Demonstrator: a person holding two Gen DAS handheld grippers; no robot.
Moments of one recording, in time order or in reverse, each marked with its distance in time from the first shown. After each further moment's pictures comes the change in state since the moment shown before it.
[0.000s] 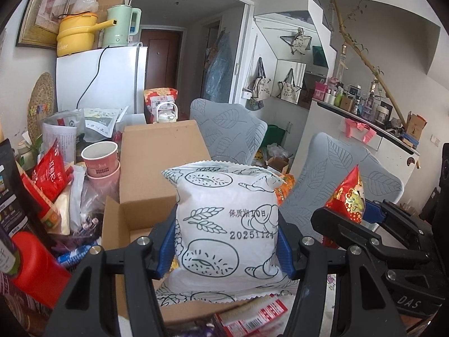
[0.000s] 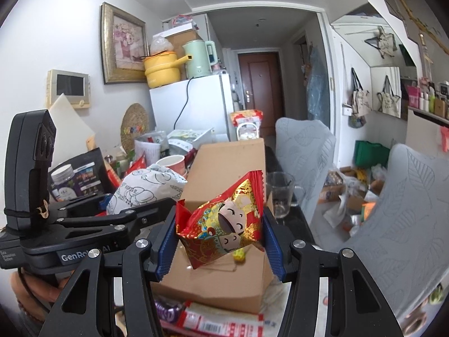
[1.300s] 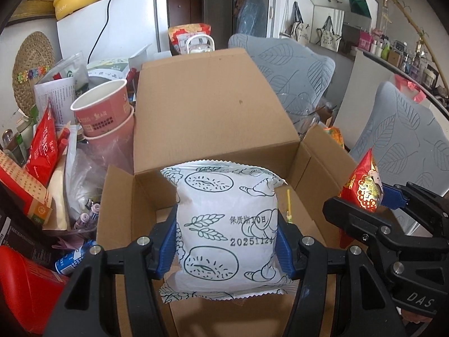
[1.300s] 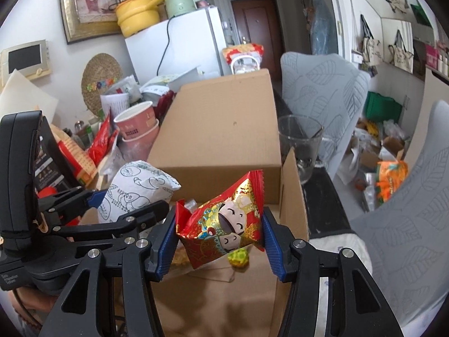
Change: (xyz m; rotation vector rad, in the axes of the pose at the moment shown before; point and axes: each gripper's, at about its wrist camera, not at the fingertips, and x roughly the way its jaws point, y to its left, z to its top) left arm 0.137 0.060 -0.025 0.014 0.296 0.202; right arm 0.156 -0.037 -0.026 0.082 0.319 0.001
